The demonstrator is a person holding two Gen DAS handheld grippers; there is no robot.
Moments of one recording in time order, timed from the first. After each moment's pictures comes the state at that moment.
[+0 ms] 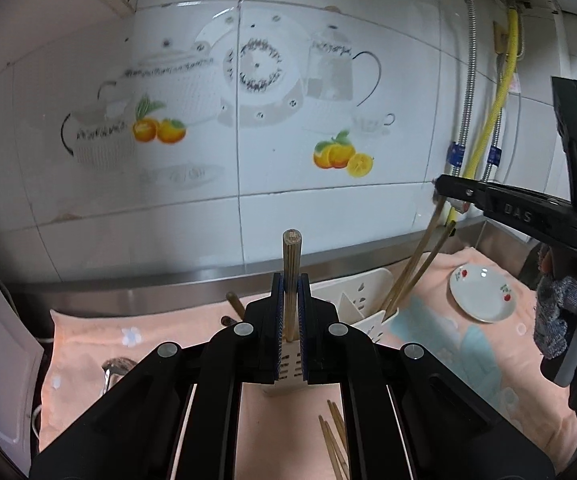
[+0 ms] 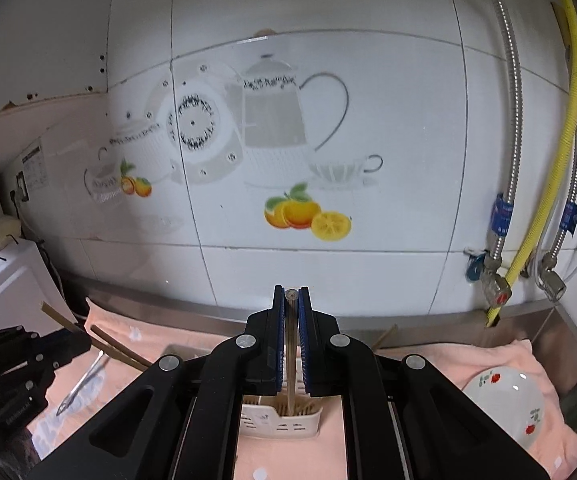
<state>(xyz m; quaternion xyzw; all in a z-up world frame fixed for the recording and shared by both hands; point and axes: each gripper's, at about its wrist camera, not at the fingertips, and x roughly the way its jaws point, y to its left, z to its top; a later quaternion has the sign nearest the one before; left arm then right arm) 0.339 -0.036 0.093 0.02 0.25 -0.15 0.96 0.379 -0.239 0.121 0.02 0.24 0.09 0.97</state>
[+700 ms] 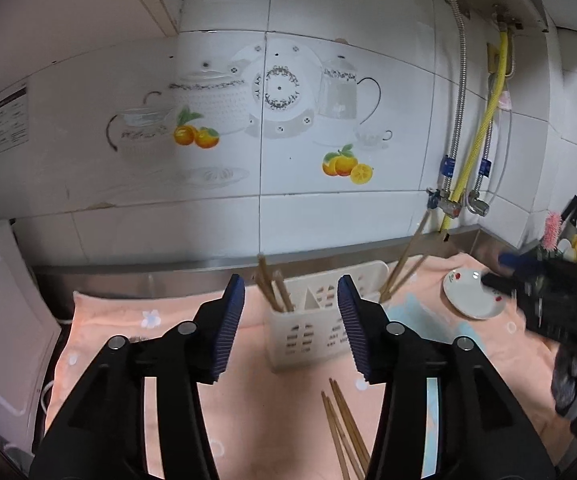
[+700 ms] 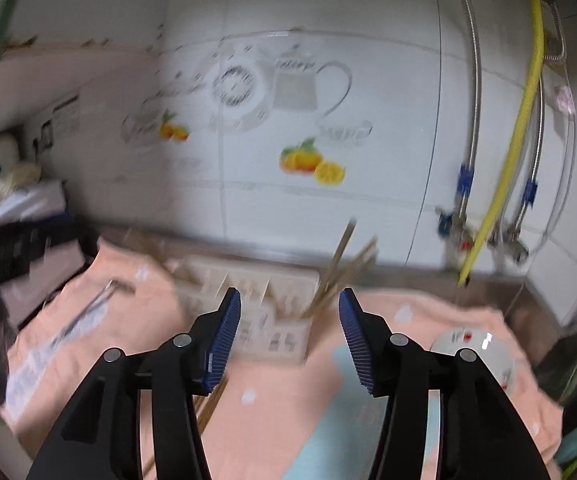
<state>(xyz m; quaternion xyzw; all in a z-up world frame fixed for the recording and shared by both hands) 0.270 -0.003 0.097 0.00 0.22 -0.14 0.97 0.260 -0.243 0.082 -0.04 0.25 0.09 0.96</state>
